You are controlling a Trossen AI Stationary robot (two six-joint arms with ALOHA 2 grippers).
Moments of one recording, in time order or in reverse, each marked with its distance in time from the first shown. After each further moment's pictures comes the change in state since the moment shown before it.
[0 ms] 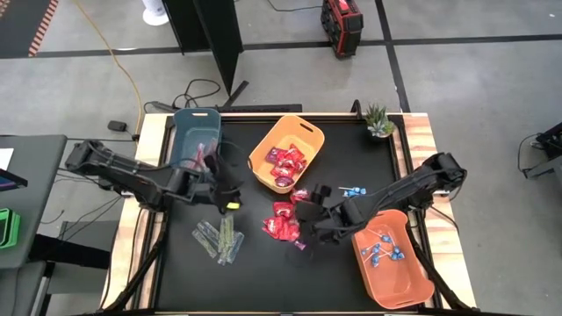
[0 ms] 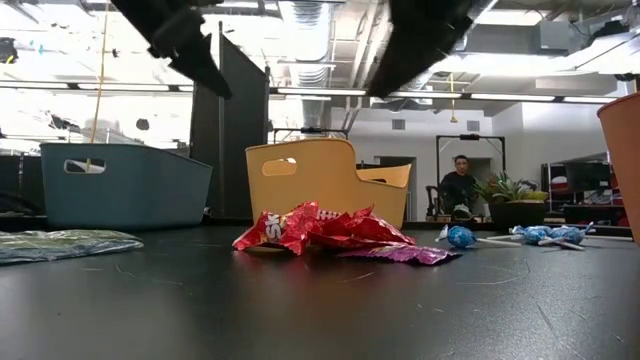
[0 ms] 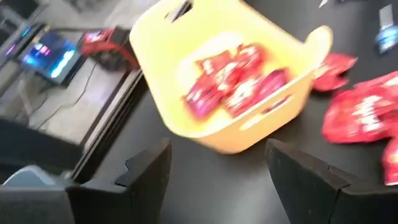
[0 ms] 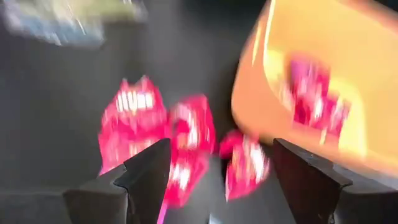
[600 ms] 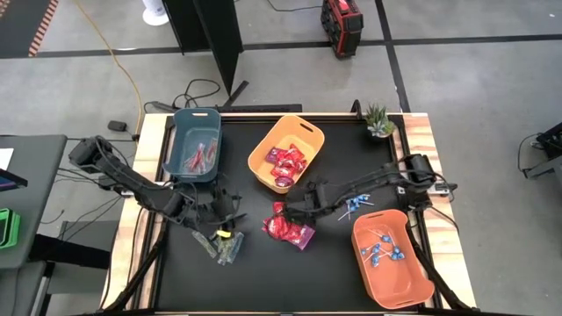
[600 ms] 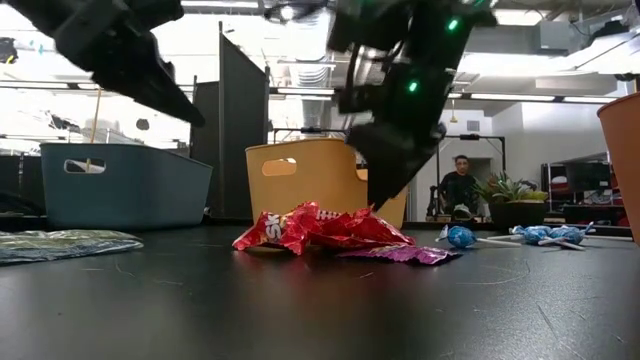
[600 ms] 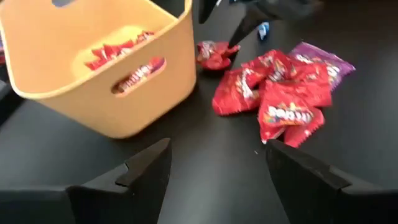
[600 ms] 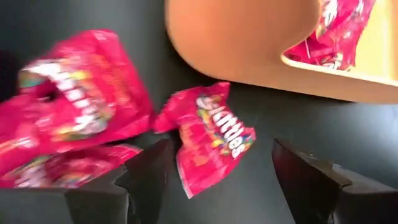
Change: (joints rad) left arm -0.241 -0.001 -0.283 0.383 0.076 -0.128; right arm -0.214 0.226 -0.012 -0.040 -0.129 0.118
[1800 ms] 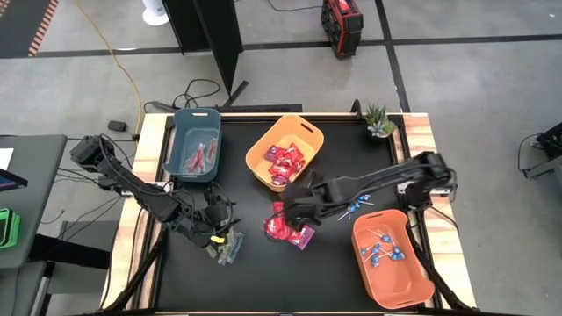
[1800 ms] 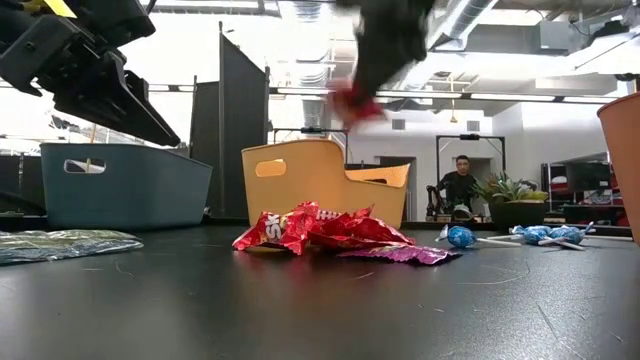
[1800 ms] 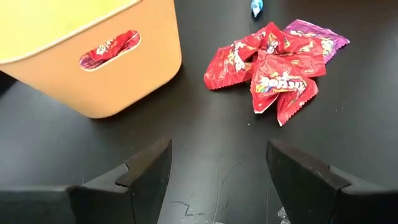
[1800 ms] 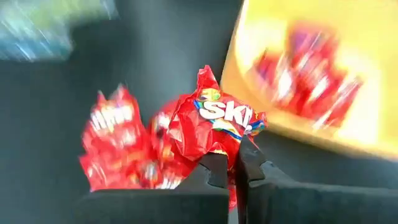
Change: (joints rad) left arm -0.098 -0.001 -0.091 0.028 -0.052 -0.092; right arm 0.063 -0.141 0.221 -0.095 0.000 -0.127
